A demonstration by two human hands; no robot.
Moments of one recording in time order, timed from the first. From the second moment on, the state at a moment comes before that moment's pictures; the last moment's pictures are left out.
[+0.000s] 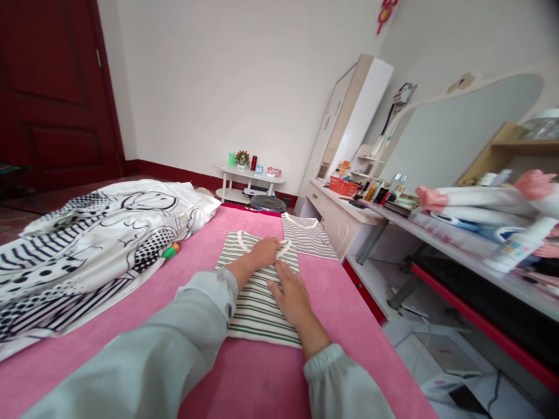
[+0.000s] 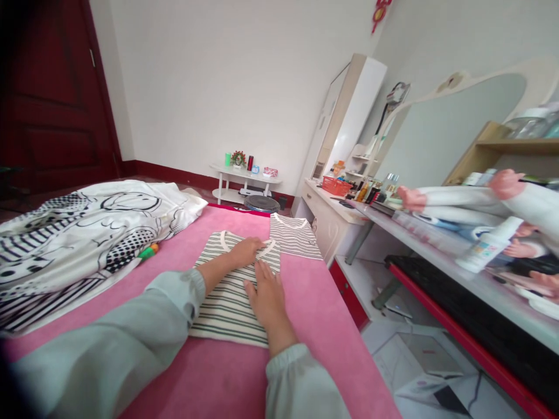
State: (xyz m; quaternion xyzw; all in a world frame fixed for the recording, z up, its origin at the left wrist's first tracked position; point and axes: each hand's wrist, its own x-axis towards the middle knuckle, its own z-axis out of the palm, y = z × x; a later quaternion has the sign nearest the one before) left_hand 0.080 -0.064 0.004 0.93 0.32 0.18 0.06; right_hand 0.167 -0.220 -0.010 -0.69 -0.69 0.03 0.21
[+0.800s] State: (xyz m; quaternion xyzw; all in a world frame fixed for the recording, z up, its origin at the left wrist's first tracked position) left_hand 0.081 -0.069 0.022 0.96 0.28 0.05 0.05; right_hand 0.171 -0.219 -0.011 -0.70 -0.69 0.02 0.20
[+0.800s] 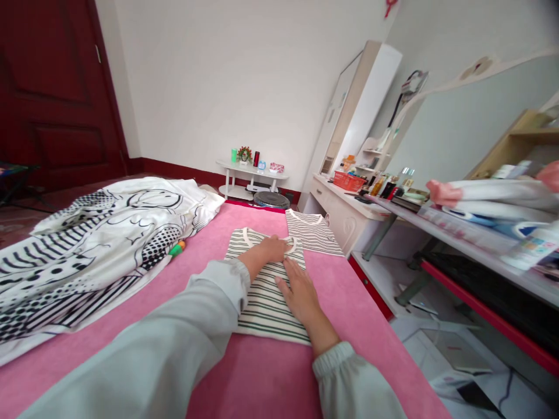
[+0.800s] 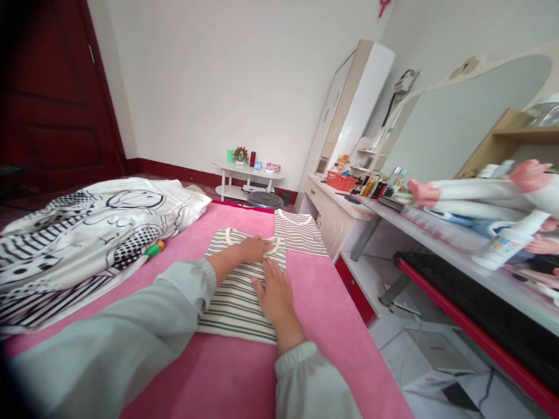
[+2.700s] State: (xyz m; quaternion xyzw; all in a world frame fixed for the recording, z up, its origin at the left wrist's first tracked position) left_hand -0.082 -0.174 0.035 0.77 0.61 0.10 0.17; right_hand 0.194 -0.233 0.032 -0.84 -0.51 0.08 0.14
